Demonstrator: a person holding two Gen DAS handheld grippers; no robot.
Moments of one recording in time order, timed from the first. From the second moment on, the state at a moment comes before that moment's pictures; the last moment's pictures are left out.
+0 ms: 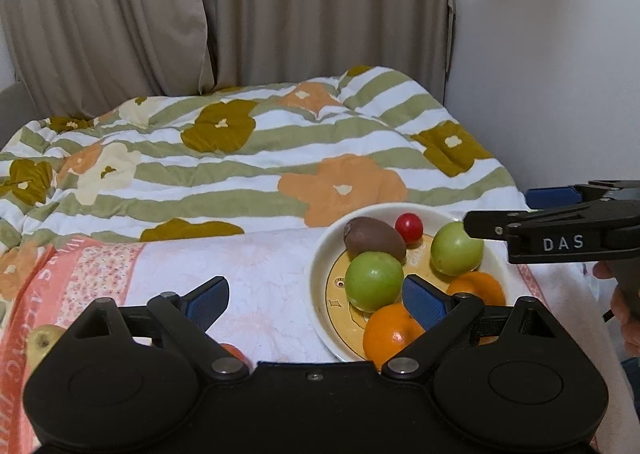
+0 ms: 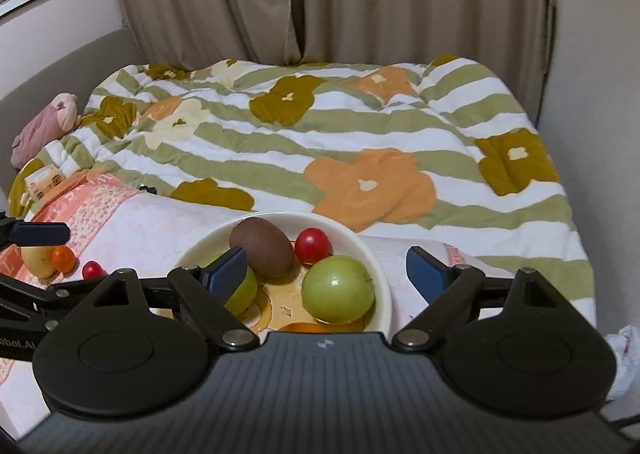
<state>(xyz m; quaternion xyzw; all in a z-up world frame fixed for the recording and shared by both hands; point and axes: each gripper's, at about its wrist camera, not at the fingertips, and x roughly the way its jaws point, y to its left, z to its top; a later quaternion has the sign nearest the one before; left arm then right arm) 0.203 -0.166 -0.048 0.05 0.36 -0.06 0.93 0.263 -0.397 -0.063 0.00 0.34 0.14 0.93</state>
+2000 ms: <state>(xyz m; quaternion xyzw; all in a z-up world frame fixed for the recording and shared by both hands) 0.172 0.077 -0.102 0.15 0.36 -0.08 0.92 0.172 -0.137 -0.094 0.03 0.37 0.05 0.93</state>
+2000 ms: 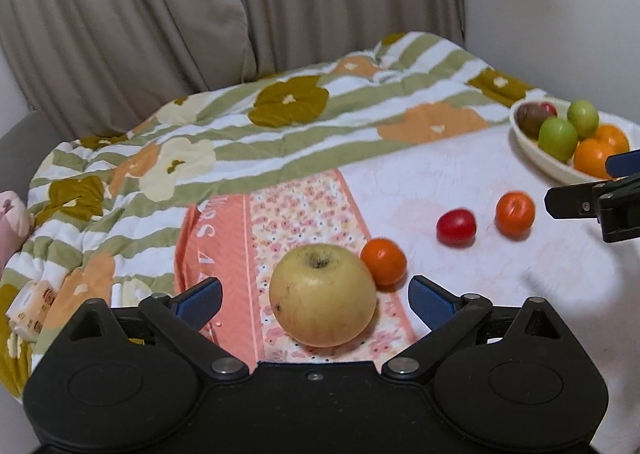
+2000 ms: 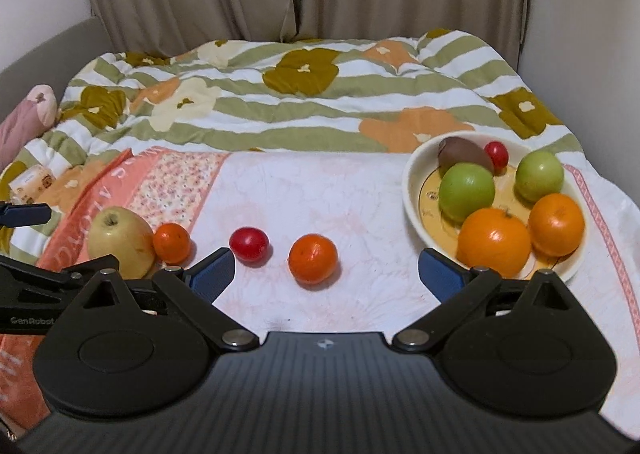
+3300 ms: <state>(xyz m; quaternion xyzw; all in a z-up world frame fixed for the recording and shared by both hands) 0.199 0.088 -0.133 0.17 0.39 -0.12 0.90 0.222 -0.108 -0.152 -0.01 0.41 0.04 0.91</state>
